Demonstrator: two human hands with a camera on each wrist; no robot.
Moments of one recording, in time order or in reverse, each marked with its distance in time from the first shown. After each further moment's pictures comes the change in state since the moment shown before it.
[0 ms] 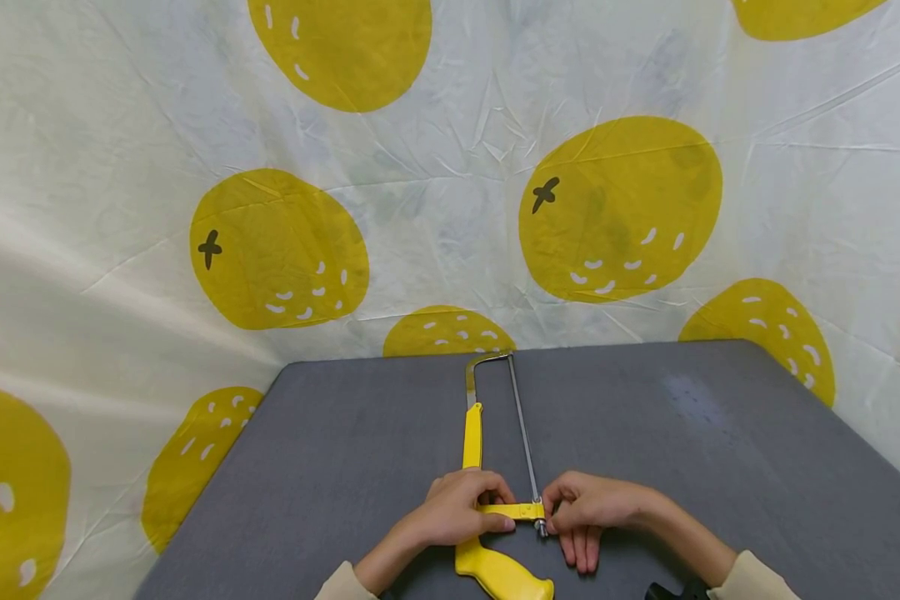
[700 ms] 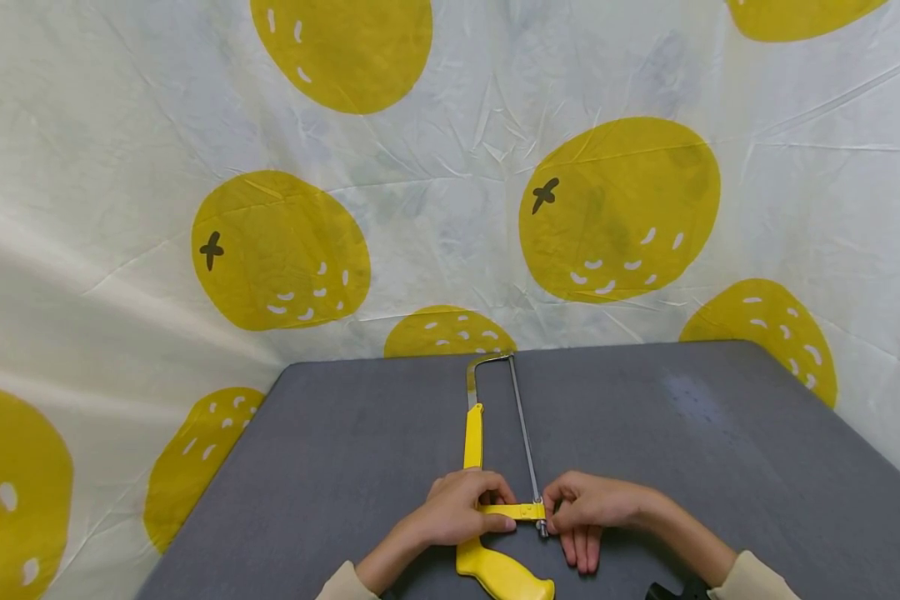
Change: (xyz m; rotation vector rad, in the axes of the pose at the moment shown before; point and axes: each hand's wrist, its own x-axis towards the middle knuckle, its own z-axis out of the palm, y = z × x) left_hand 0.000 -0.002 0.002 0.012 0.007 0.000; right_hand 0.001 0.001 0.002 -0.006 0.013 -0.009
